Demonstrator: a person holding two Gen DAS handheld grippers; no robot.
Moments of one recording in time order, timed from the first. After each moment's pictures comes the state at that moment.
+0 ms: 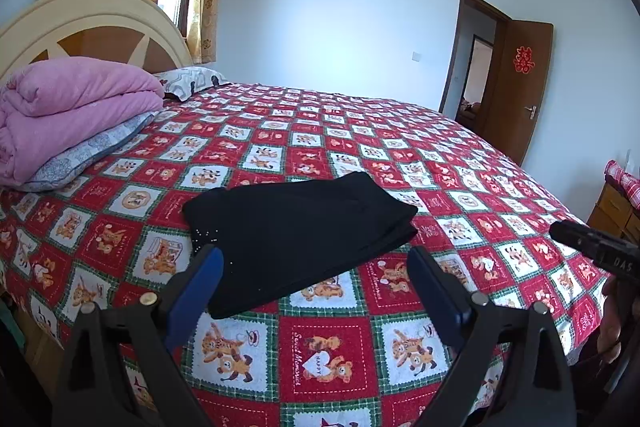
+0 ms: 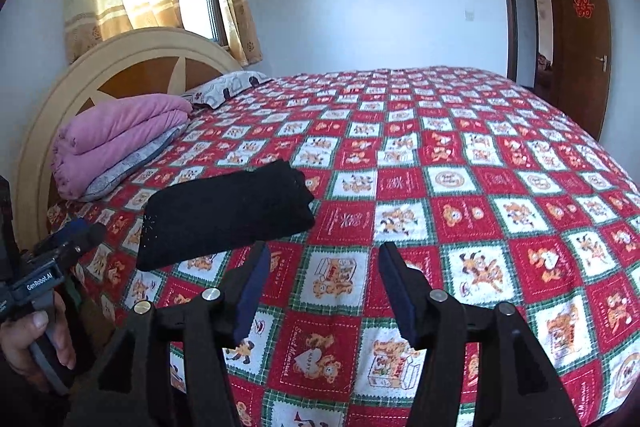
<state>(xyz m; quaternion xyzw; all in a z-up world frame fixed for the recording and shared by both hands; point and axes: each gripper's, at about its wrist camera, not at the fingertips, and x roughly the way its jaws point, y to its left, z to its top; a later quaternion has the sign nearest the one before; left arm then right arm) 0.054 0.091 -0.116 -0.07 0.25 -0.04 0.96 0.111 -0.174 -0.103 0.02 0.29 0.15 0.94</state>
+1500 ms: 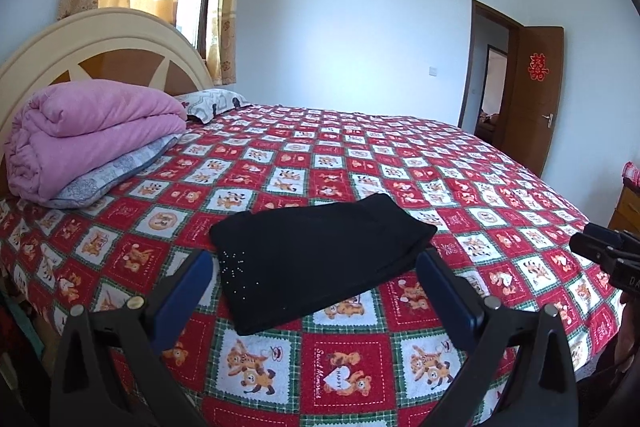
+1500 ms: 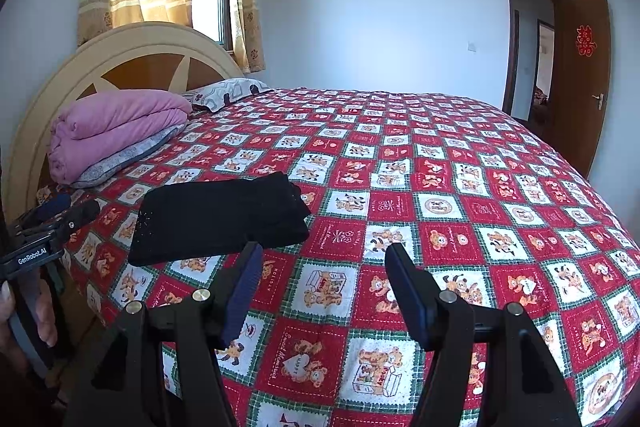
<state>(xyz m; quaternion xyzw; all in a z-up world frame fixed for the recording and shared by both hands) 0.046 0.093 -0.105 -0.05 0.22 0.00 0.98 0.094 -0.162 -0.092 -0.03 0.26 0.14 0.96</state>
